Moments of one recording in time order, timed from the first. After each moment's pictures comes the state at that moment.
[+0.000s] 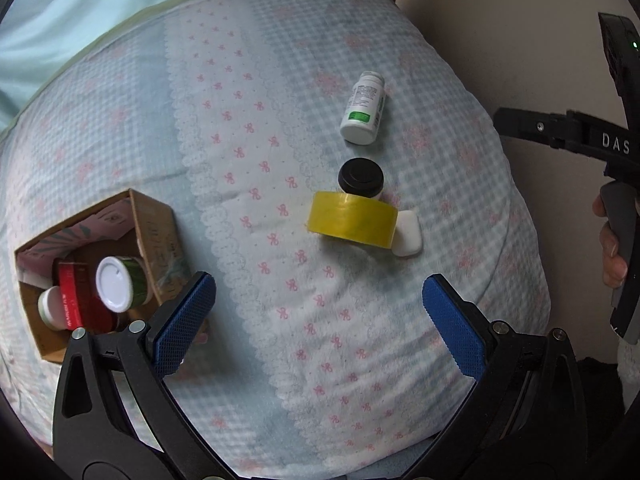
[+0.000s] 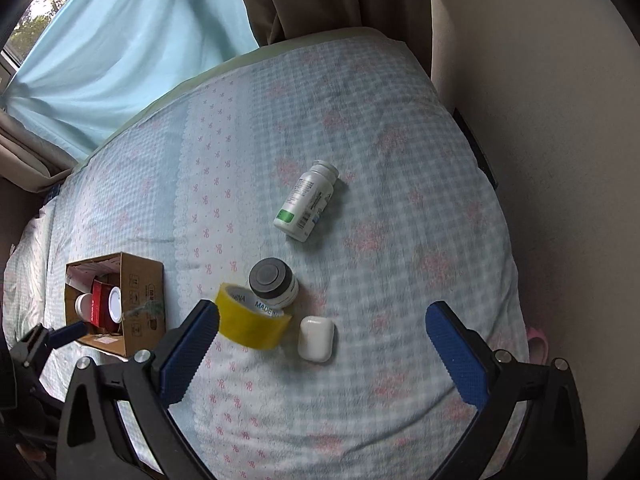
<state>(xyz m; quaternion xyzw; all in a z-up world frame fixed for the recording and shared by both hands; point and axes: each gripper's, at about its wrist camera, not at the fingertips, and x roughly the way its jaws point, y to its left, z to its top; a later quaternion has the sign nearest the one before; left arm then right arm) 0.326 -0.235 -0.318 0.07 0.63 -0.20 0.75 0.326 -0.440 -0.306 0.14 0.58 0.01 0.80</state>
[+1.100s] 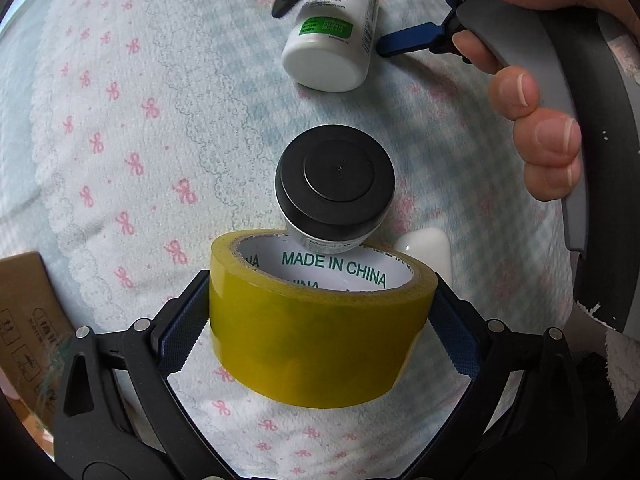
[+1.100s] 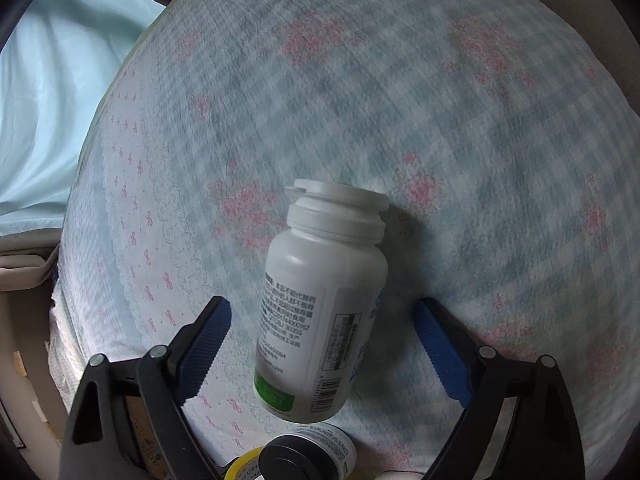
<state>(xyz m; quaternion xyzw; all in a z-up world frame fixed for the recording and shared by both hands) 0.368 -0.323 -0.481 0.08 0.69 -0.25 0.68 0.475 -0.424 -0.484 0.25 0.66 -0.02 0.71</state>
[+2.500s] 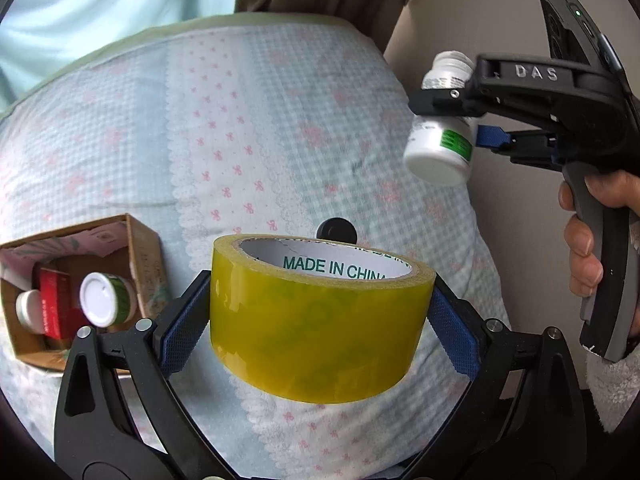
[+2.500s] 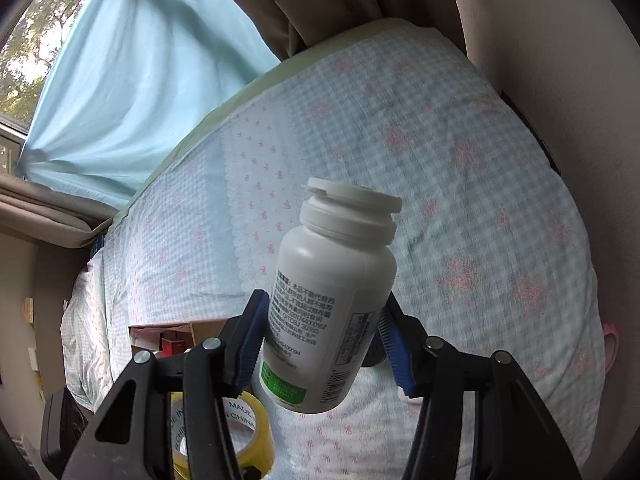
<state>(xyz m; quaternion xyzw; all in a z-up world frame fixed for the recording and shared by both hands) 0.319 -0.200 -0.268 -0.02 0.56 -0.21 0.80 0.368 -0.402 -0.268 0.23 0.56 0.05 0.79</state>
